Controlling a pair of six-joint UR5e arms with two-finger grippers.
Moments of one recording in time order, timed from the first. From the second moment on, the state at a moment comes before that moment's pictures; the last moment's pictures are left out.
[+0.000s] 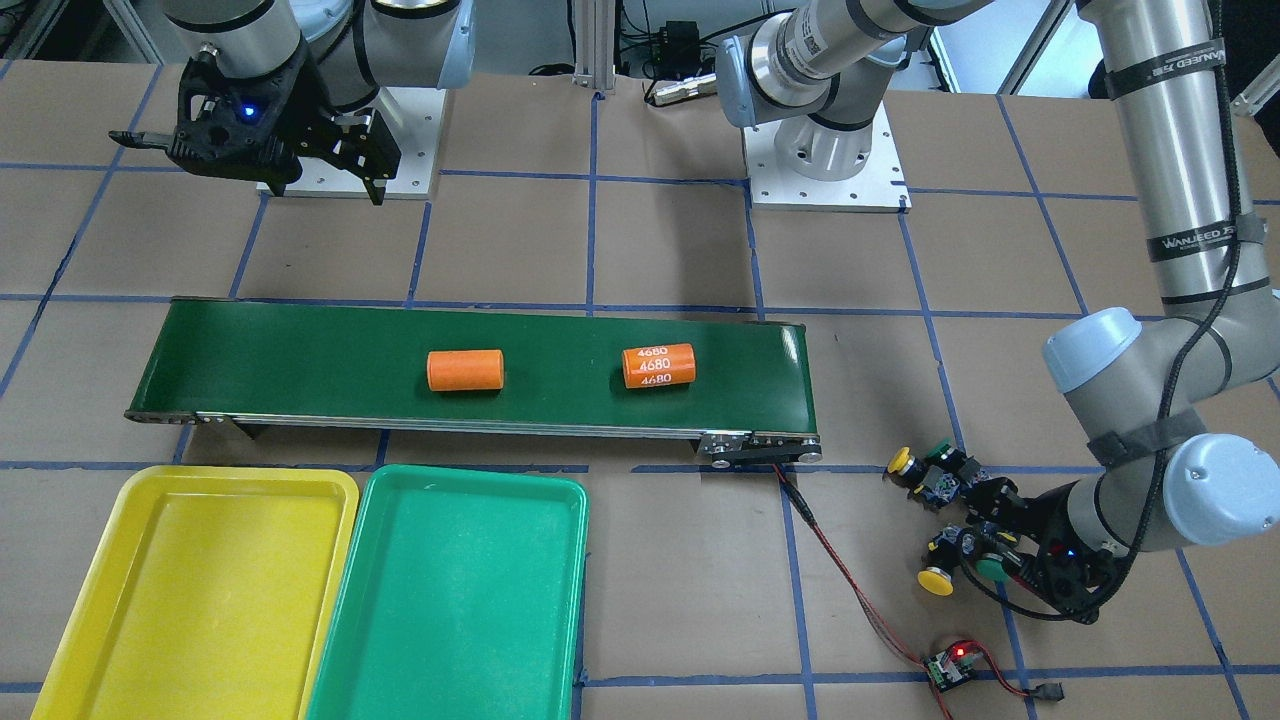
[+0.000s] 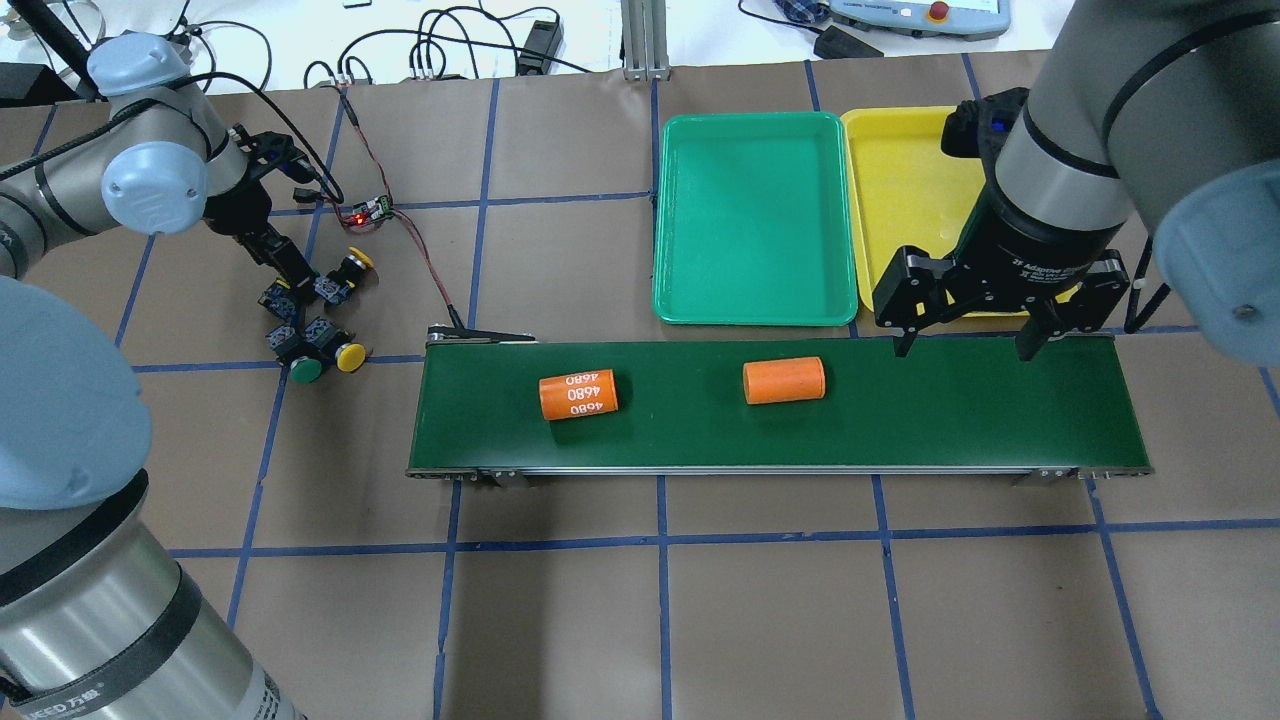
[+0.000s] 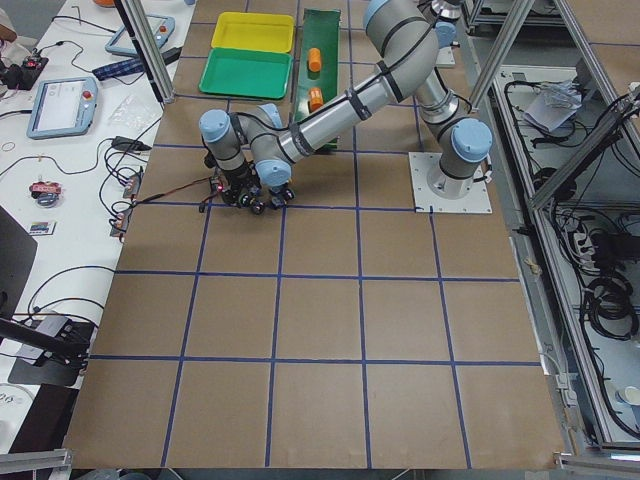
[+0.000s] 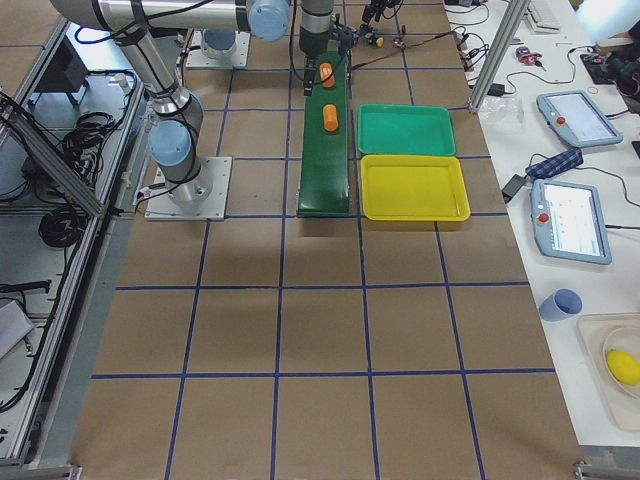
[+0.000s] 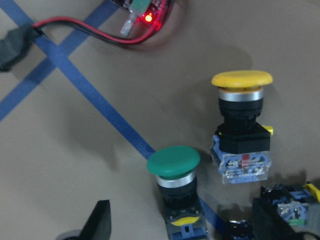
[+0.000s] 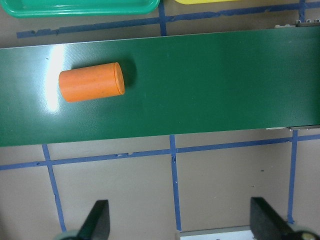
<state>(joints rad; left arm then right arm) -1.23 -2.20 -1.47 -1.17 1.64 0.97 1.57 -1.72 1.76 -1.50 -1.57 0.09</state>
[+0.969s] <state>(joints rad) -1.21 -2.14 -1.47 -1.21 1.60 0.82 1.57 -1.72 1.76 -1.50 -1.57 0.09</state>
